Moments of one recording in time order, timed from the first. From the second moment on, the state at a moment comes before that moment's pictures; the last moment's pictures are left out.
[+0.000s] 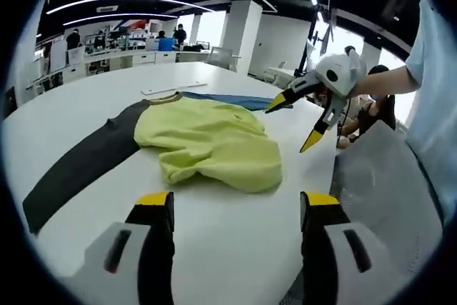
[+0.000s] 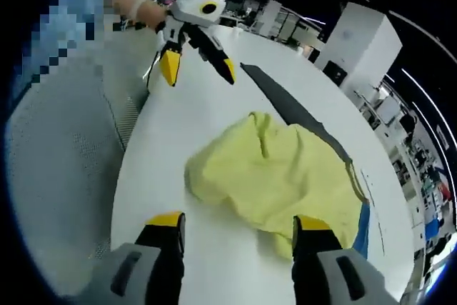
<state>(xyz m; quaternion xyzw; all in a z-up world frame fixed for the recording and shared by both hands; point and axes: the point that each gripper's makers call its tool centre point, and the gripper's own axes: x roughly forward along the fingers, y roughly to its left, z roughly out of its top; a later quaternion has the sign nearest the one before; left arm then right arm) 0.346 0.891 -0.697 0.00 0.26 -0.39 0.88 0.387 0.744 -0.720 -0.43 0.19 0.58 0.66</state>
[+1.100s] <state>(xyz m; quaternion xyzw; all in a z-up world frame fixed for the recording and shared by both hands) 0.344 0.878 -0.704 -0.07 0.27 -0.37 0.89 0.497 0.802 -0.644 -0.40 0.15 0.57 0.70</state>
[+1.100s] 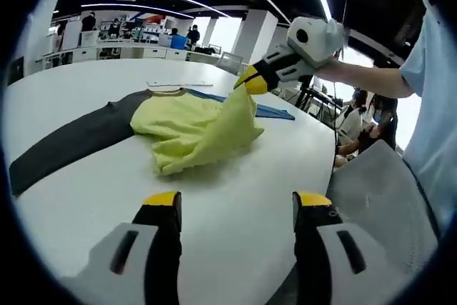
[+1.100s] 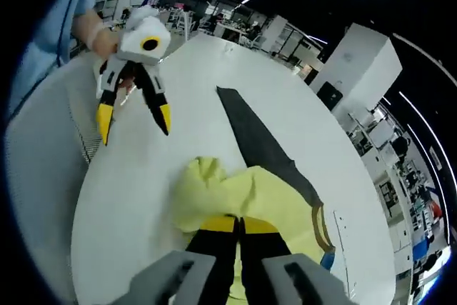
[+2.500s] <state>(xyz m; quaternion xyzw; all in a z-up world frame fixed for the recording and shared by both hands) 0.354 0.883 -0.718 -0.11 0.28 -0.34 0.89 0.649 0.759 -0.748 -0.34 0.34 0.41 0.78</state>
